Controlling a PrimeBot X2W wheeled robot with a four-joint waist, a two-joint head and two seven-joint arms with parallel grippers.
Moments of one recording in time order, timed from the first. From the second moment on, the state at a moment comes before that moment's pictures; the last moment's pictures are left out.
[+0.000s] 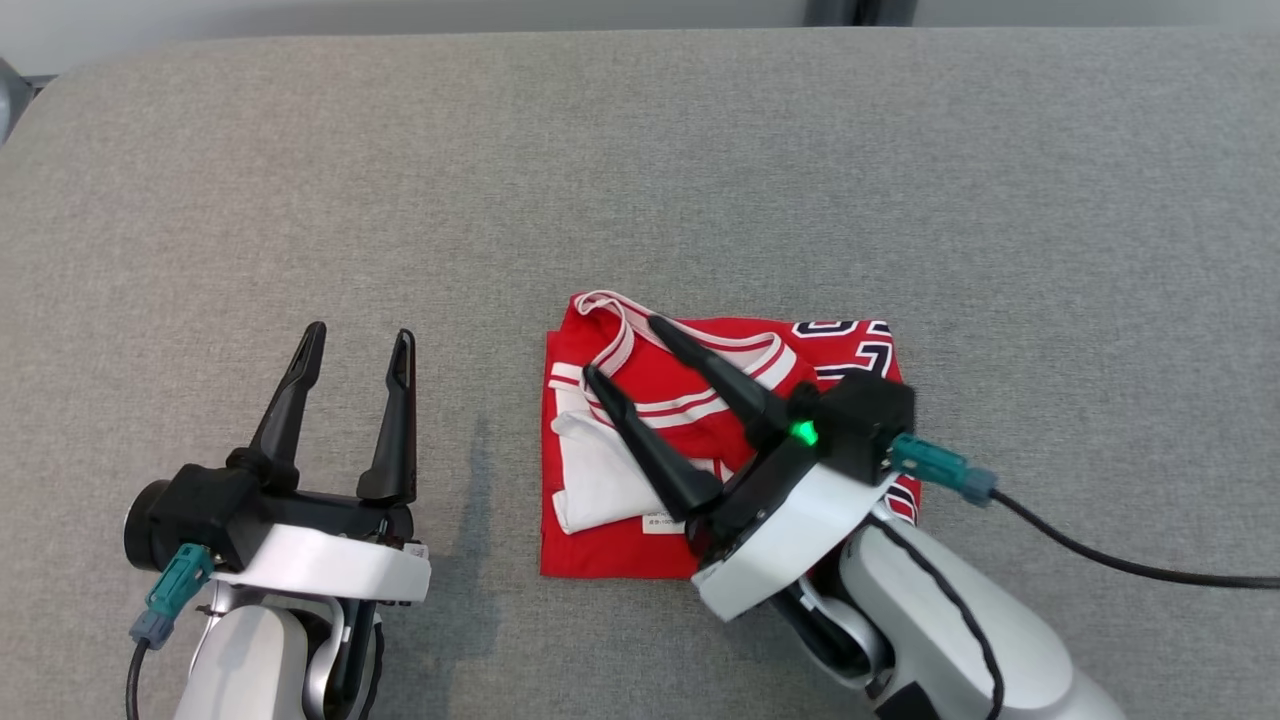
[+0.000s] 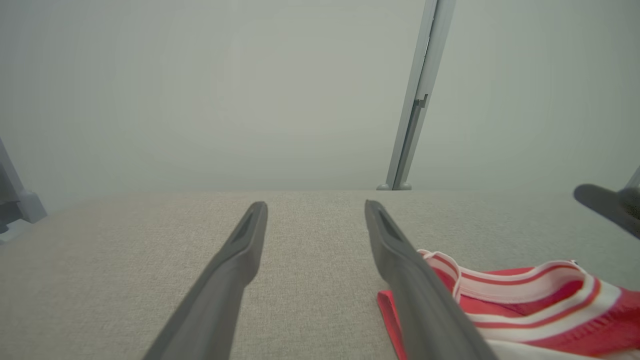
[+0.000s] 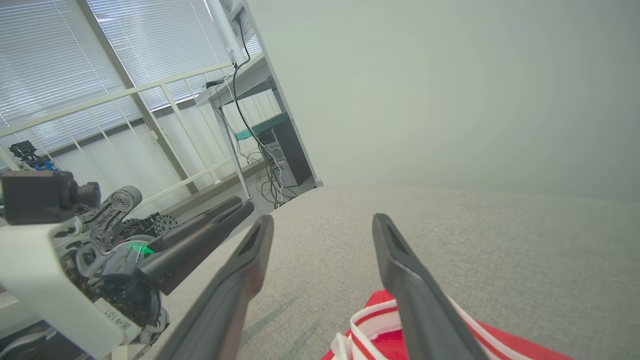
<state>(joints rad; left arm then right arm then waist) -0.20 0.07 -0.08 0.13 -0.23 -0.09 -0.26 -0.56 -0.05 0.76 0.30 0.57 0.13 -0.24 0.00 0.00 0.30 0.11</state>
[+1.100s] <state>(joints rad) -0.11 0.12 -0.03 0.11 -0.20 -0.05 -0.24 -0.13 -0.14 0.01 0.08 0.27 0.13 -0.13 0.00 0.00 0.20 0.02</state>
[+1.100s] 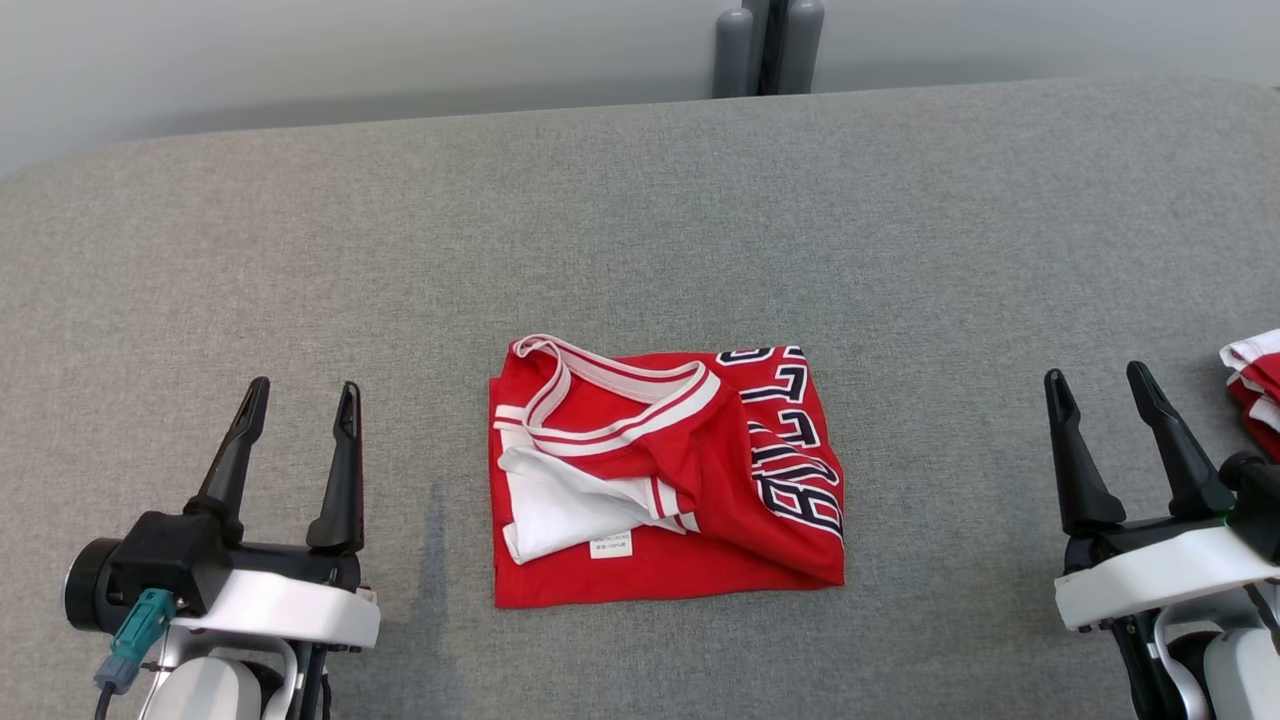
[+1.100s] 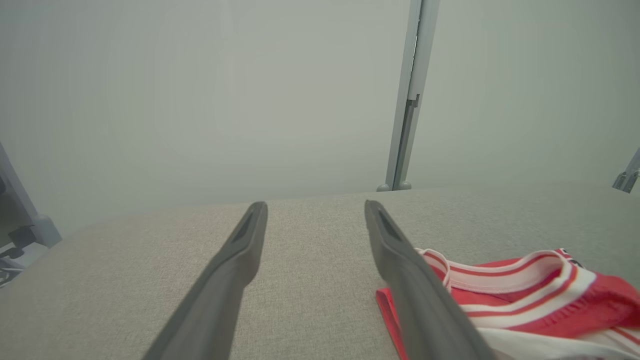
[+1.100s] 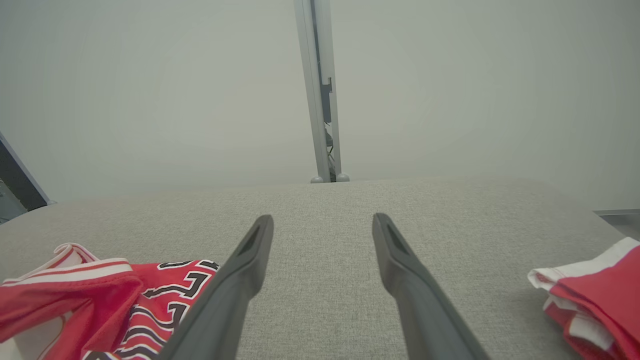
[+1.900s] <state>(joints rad) -0.15 0.11 -0.08 0.09 -0.21 -0.04 -0.23 -0.31 -0.13 0.24 0.25 0.31 0.13 -0.11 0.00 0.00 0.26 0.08</state>
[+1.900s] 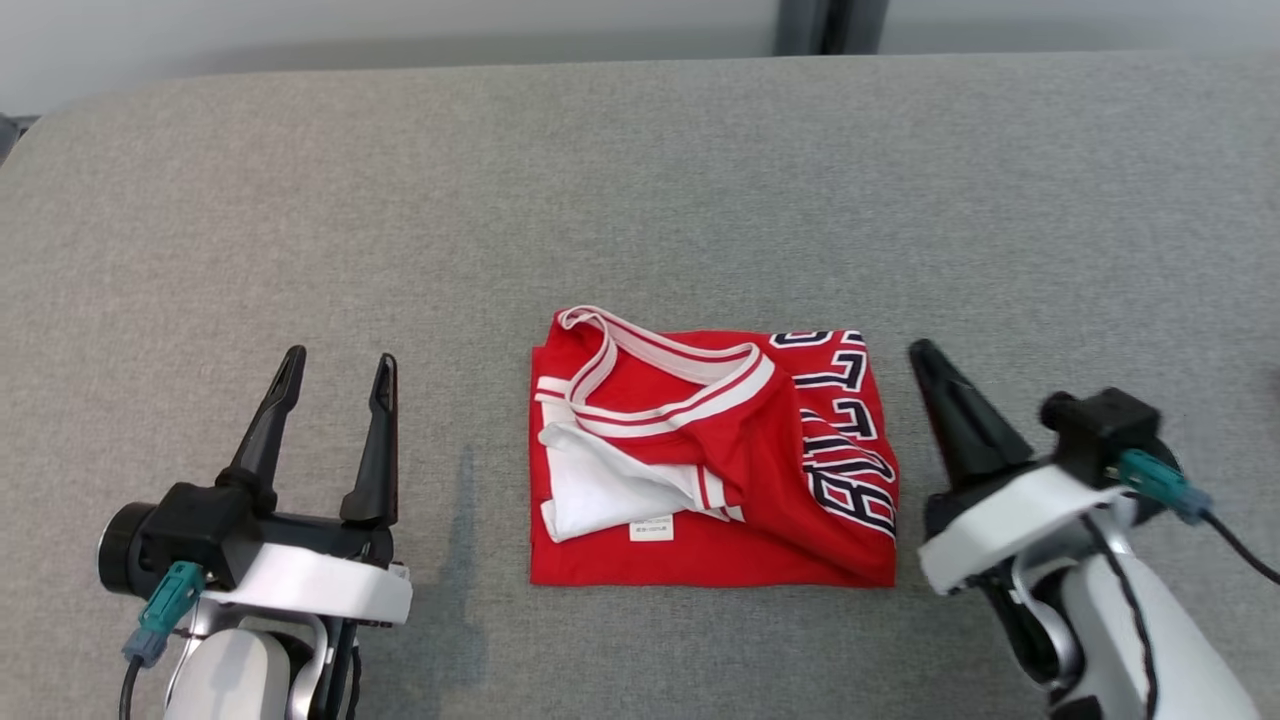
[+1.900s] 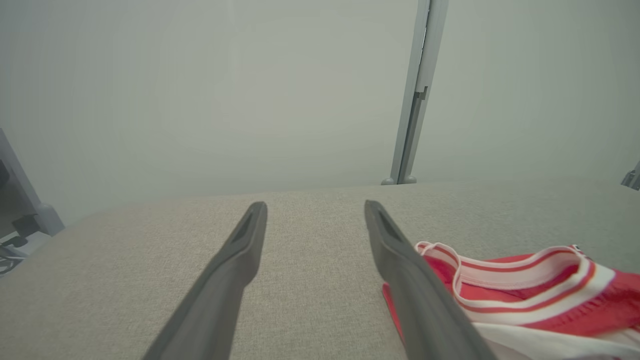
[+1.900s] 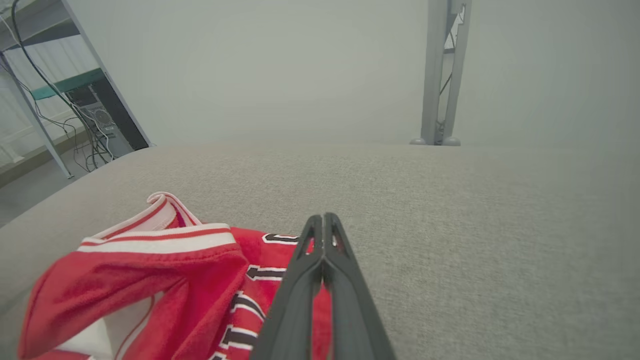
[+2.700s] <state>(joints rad) -0.19 0.09 -0.10 0.14 -0.23 -0.05 -0.26 -0.52 -0.08 0.76 0.54 0.50 0.13 -0.22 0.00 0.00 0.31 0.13</state>
